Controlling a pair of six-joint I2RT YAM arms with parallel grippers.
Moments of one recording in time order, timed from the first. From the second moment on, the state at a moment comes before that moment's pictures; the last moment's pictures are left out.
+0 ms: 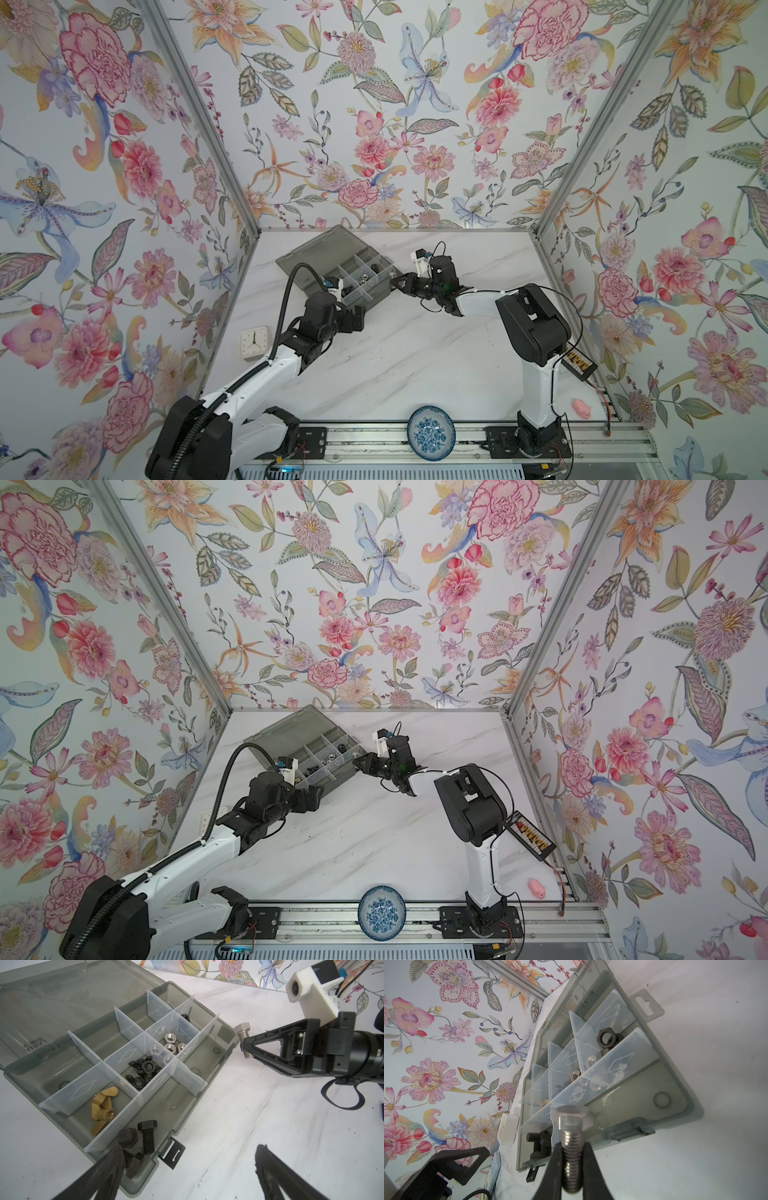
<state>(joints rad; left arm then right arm) -0.46 1.13 0.57 -0.04 -0.02 -0.35 0.53 2.04 1.15 0.46 -0.54 0.78</state>
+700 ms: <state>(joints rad) -0.45 1.13 0.57 -0.03 0.00 -0.35 0.58 2.10 1.26 0.44 -0.48 0.82</state>
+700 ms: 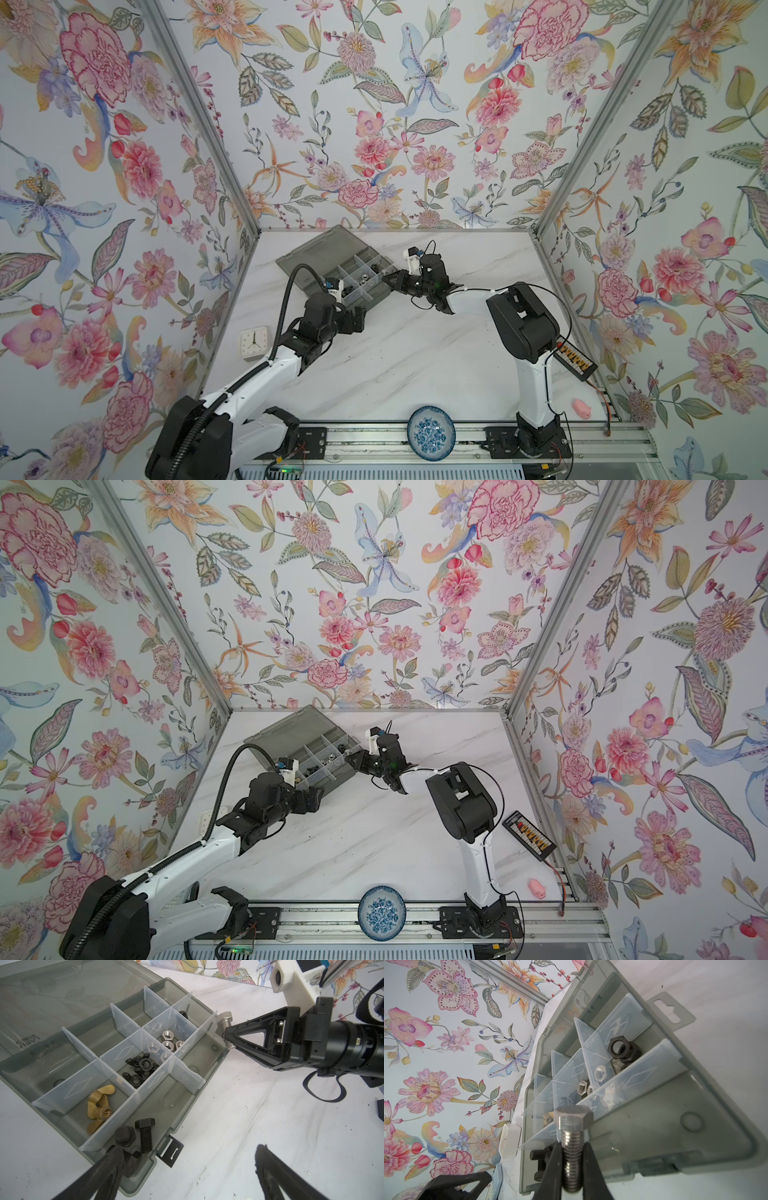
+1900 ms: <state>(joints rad) -0.44 1.12 0.56 -0.03 0.00 -0.35 0.59 2.16 1.31 0.41 -0.48 0.82</state>
